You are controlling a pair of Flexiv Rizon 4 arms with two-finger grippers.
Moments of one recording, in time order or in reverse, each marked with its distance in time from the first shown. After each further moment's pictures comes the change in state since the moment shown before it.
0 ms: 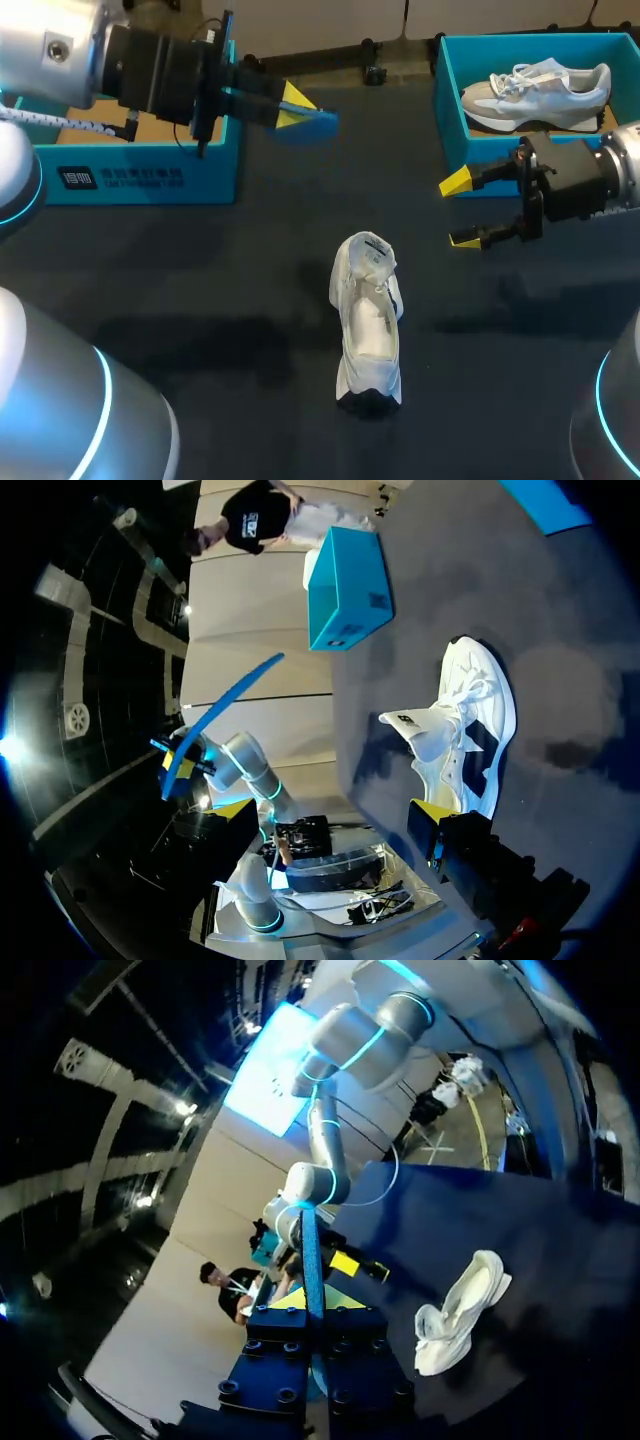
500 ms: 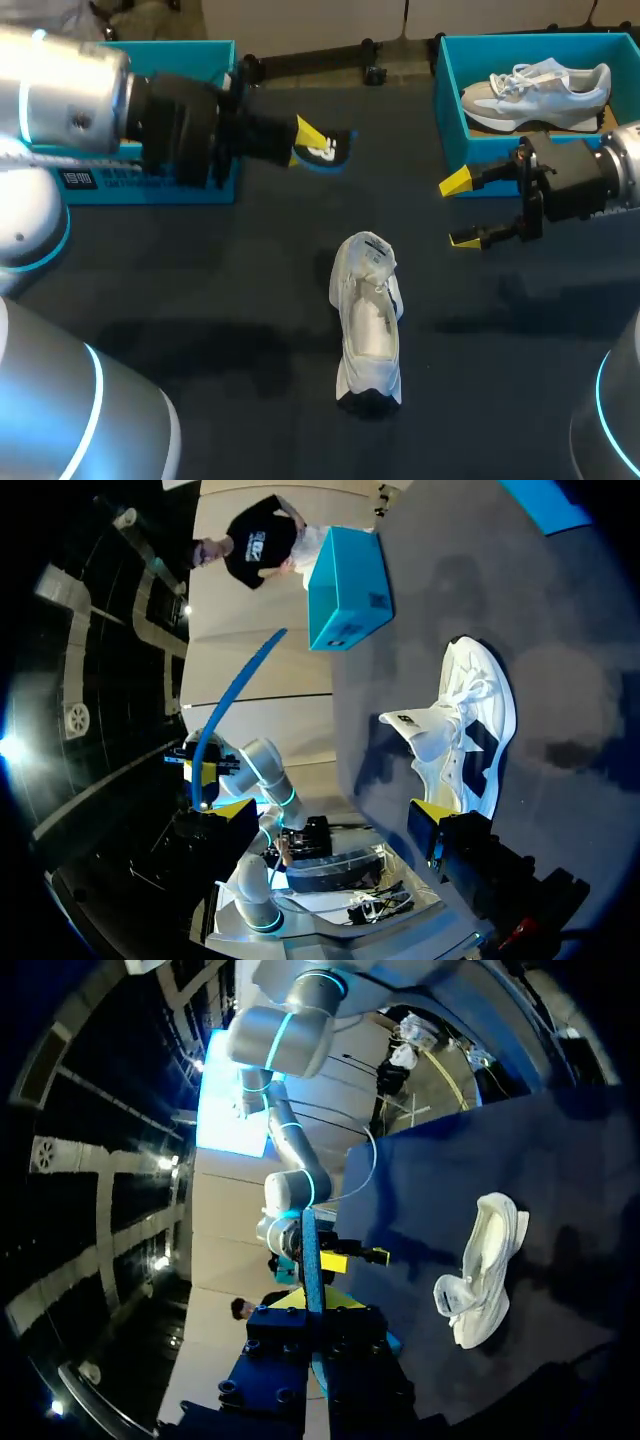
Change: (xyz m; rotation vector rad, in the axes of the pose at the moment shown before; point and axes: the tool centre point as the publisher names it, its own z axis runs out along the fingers) left arm 0.034 0.010 0.028 0.021 -0.044 0.339; right arm 0.000 0.000 0.000 0.000 0.000 0.000
